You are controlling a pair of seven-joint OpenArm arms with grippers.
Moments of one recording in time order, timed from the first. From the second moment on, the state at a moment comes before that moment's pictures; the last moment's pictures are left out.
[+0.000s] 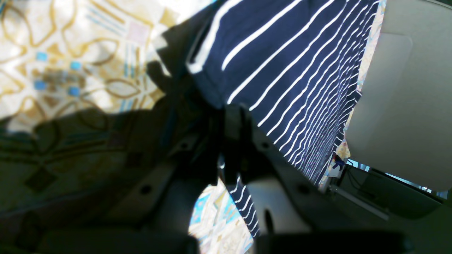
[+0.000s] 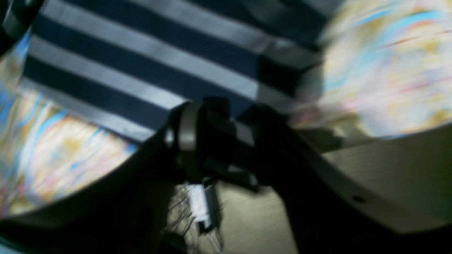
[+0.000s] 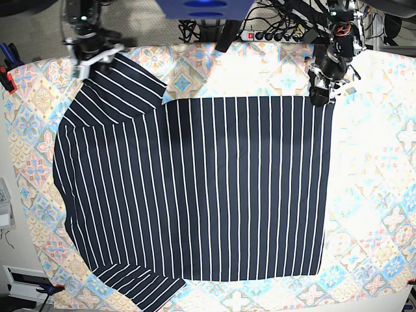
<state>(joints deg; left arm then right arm) 26.4 -10.1 -18.7 80.0 -83.2 0.1 23.1 -40.8 8.5 13.1 95.4 19.8 2.5 -19.6</state>
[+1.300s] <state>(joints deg) 26.6 -10.1 -18.7 80.0 -83.2 0.1 23.1 -39.0 8.8 12.3 90.7 19.3 8.5 -20.9</state>
